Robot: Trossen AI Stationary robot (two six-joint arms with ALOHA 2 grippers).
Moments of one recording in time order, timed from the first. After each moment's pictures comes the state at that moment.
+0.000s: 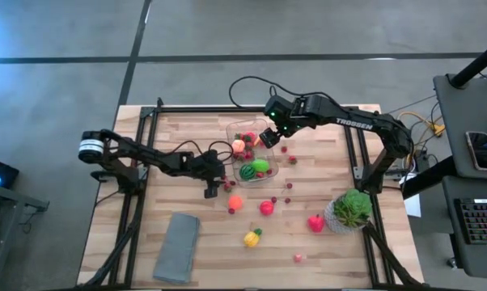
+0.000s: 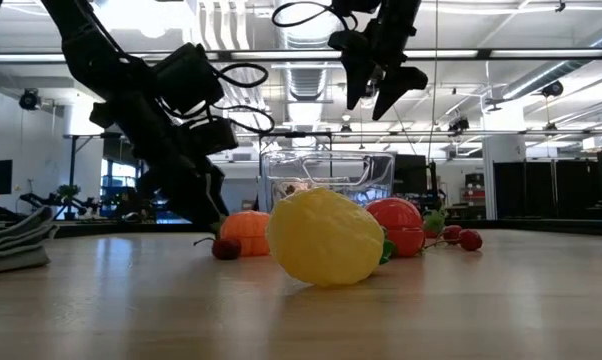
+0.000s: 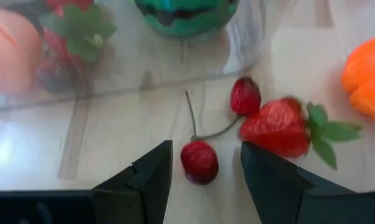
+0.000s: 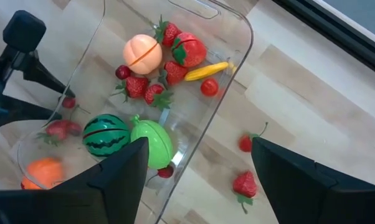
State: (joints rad) left arm 0.11 1.54 0.59 0.12 -0.03 0.08; right arm -0.30 1.70 1.64 -1.09 0.12 0.57
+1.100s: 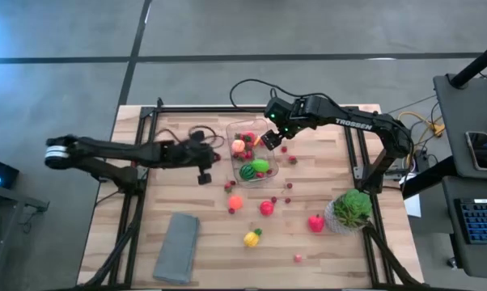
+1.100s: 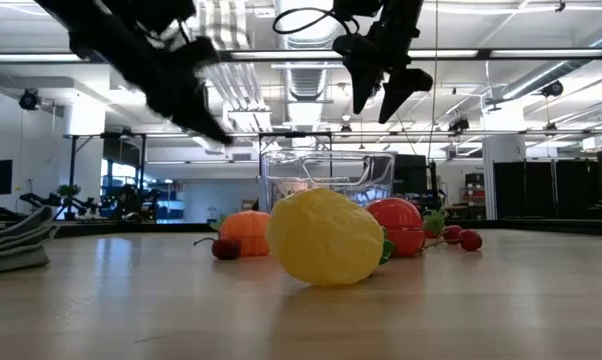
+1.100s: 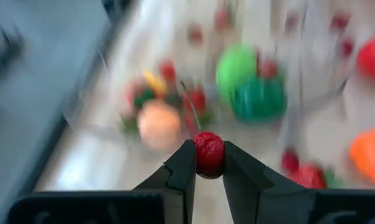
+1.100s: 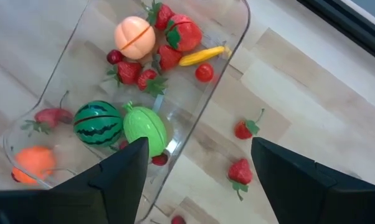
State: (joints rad) left arm 0.12 1.14 0.68 -0.15 -0.24 0.15; right arm -0.30 1.70 1.63 -1.13 0.11 0.58
